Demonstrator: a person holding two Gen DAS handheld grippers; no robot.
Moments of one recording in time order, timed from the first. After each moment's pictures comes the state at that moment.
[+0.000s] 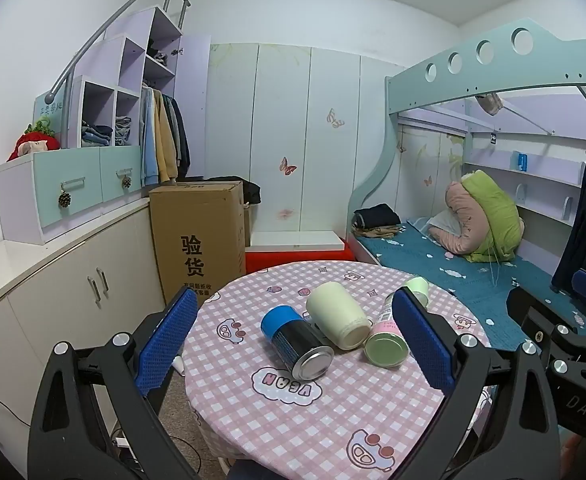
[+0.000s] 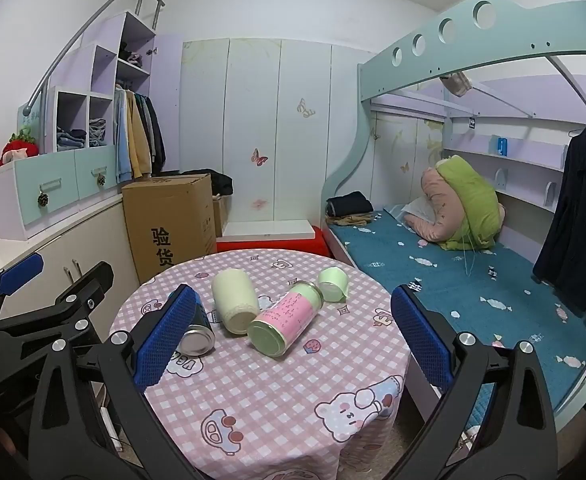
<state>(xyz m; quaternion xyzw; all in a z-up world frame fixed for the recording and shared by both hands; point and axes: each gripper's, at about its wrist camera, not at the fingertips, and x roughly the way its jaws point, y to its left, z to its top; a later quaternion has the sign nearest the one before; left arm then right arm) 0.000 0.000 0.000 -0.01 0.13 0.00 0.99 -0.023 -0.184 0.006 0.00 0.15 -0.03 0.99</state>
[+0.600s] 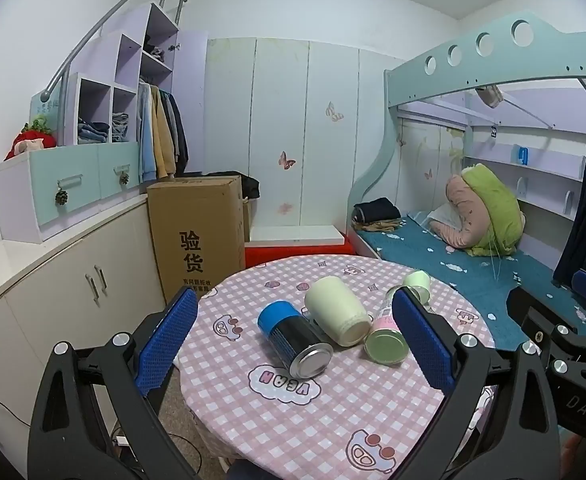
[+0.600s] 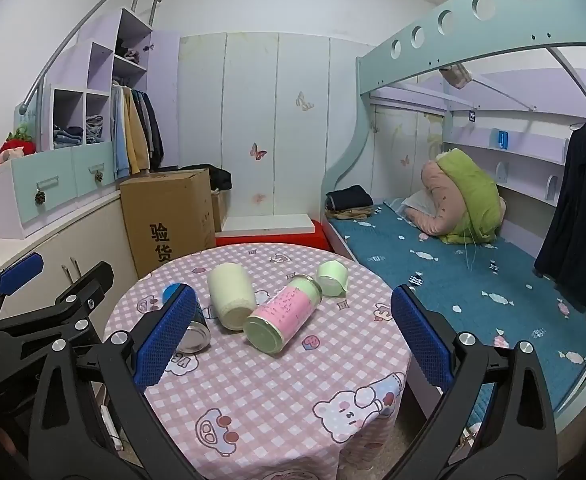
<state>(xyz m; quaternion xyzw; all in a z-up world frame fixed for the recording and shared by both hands) 0.007 0.001 -0.006 -0.01 0.14 0.00 0.99 -0.014 -0.188 -0.002 0.00 0.16 -0.03 0.99</state>
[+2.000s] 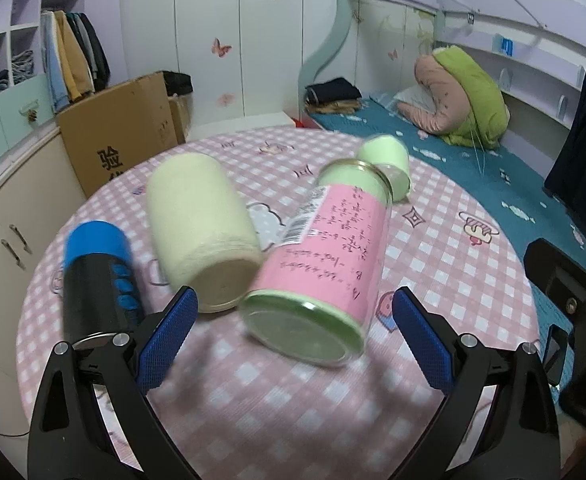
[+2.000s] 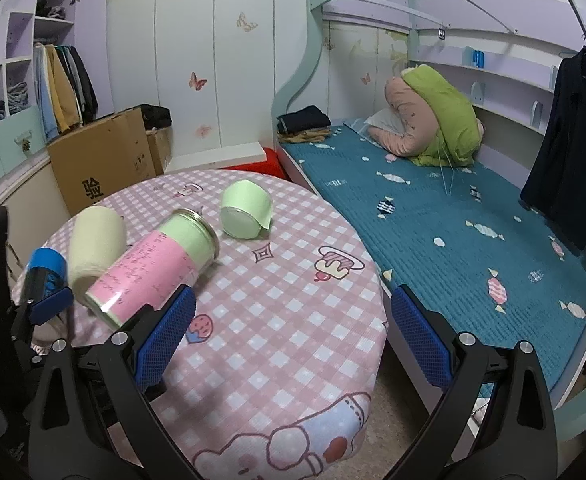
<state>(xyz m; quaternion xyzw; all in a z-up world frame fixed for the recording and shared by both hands) 0.182 -0.129 -0.130 0.05 0.35 -0.07 0.93 0.143 -0.293 -0.112 0.05 0.29 -0.10 0.95</state>
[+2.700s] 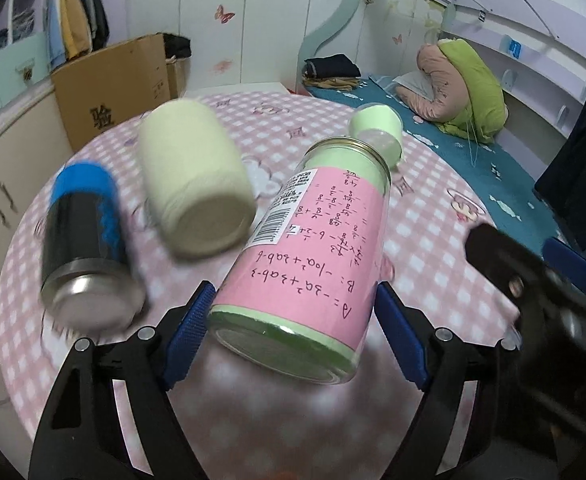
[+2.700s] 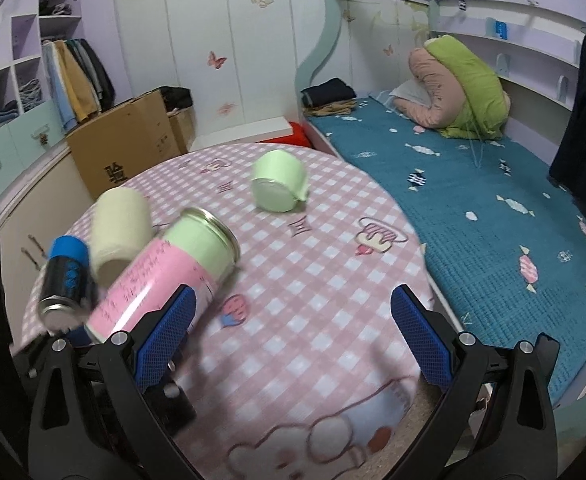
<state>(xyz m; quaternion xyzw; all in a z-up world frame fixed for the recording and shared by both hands) 0.159 -0.117 -0.138 -0.01 0.40 -0.08 0.91 0.153 -0.278 -0.122 0.09 0.33 -0.05 0.94</state>
